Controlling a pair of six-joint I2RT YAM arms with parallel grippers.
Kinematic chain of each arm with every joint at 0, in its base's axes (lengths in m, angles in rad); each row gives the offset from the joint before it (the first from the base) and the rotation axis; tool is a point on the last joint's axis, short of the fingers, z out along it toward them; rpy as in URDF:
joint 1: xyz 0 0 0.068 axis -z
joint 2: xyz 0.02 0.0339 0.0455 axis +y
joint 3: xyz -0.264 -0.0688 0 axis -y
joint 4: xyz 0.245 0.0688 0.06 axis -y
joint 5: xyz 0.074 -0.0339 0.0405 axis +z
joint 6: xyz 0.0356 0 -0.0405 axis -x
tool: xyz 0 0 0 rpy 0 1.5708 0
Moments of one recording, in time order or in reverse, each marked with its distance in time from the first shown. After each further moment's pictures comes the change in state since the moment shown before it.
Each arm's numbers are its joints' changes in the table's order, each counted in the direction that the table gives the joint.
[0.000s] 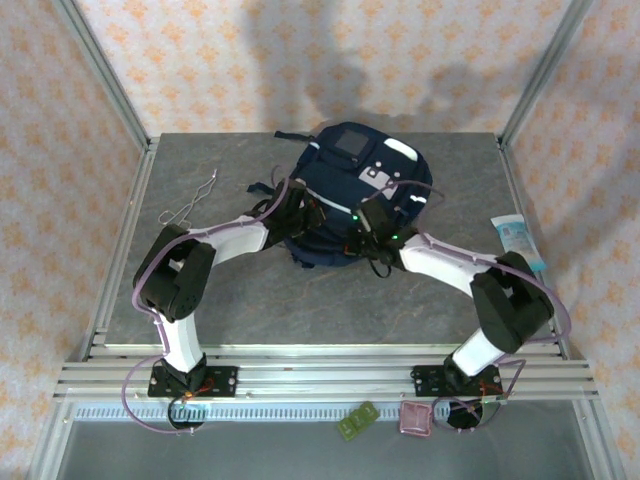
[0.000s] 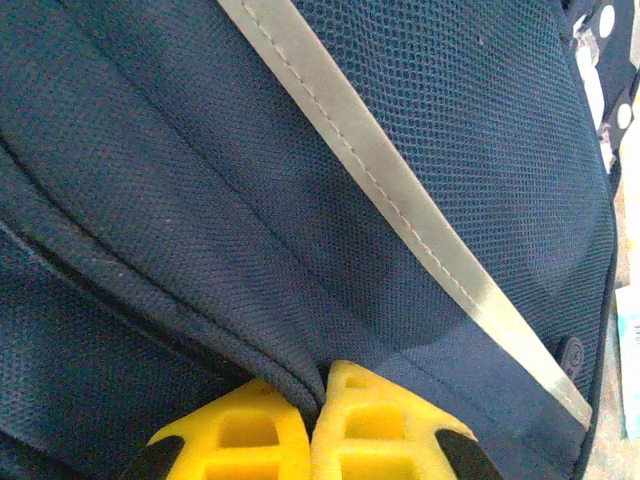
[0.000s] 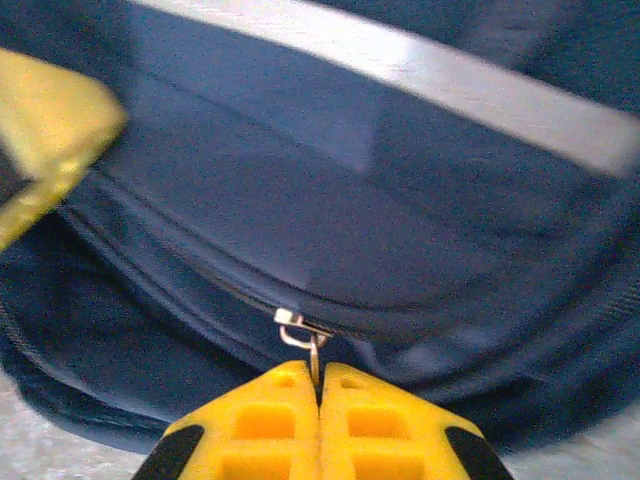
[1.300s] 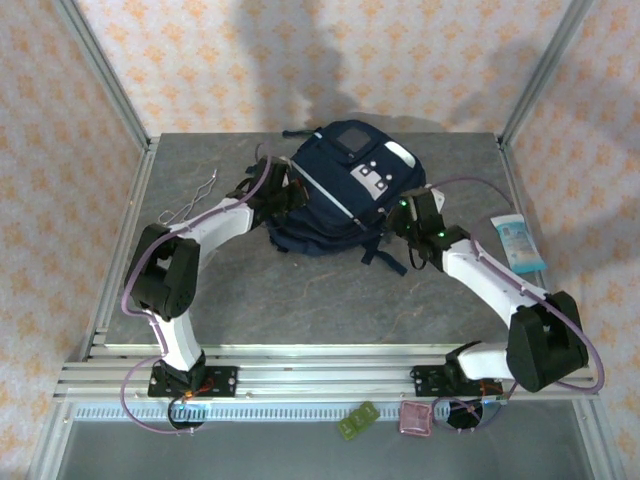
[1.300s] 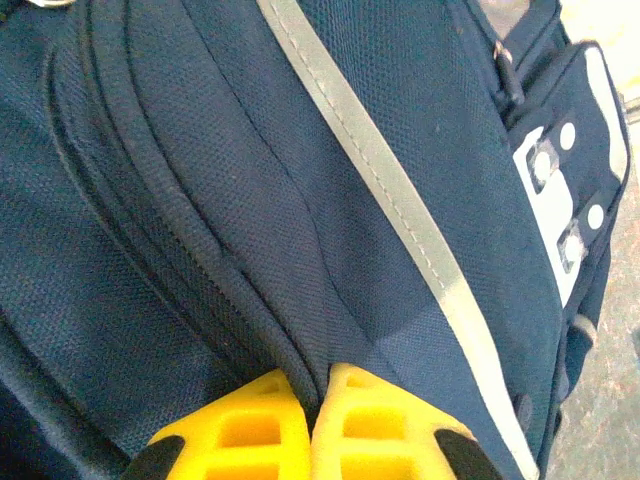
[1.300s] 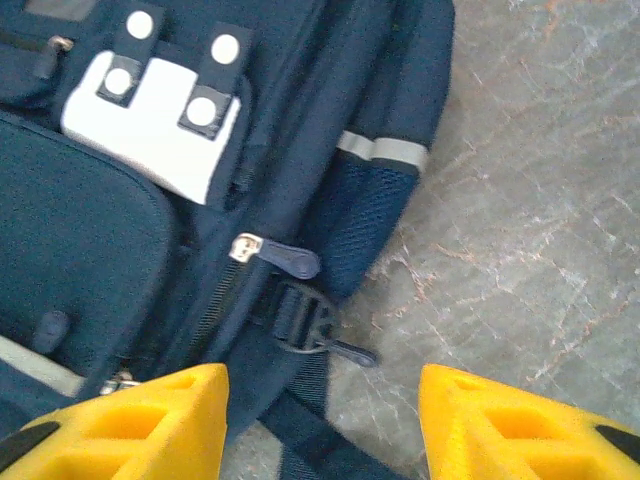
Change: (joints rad) left arm -0.118 -0.023 0.156 -0.177 0.010 -0.166; right arm 0.216 -0.238 -0.066 -0.058 -0.185 -0.089
